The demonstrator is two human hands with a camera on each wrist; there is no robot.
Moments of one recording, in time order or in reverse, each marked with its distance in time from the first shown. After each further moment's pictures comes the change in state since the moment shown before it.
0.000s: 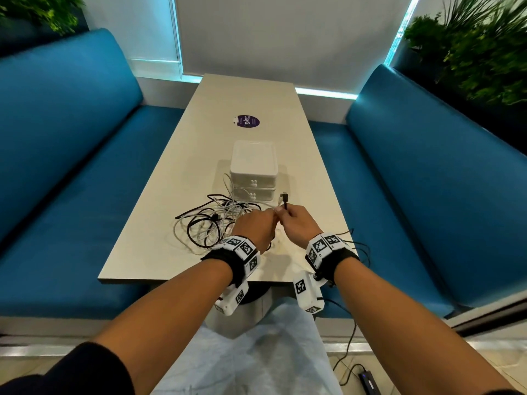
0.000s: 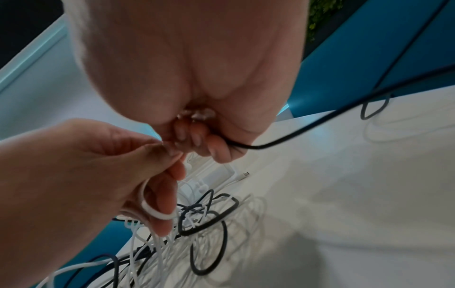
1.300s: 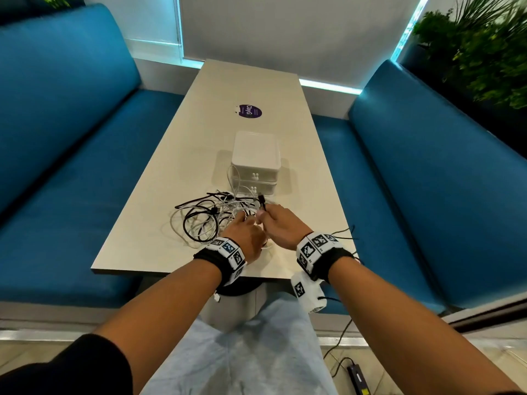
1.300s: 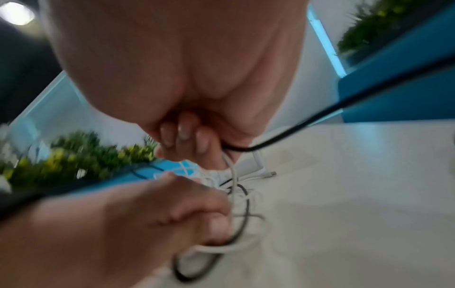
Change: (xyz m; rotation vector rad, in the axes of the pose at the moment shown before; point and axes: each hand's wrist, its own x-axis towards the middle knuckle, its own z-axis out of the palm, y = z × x) left_hand -0.014 -0.030 0.037 0.360 -0.207 0.273; right_hand -0.001 -0.013 0.022 -0.284 -0.257 -0.150
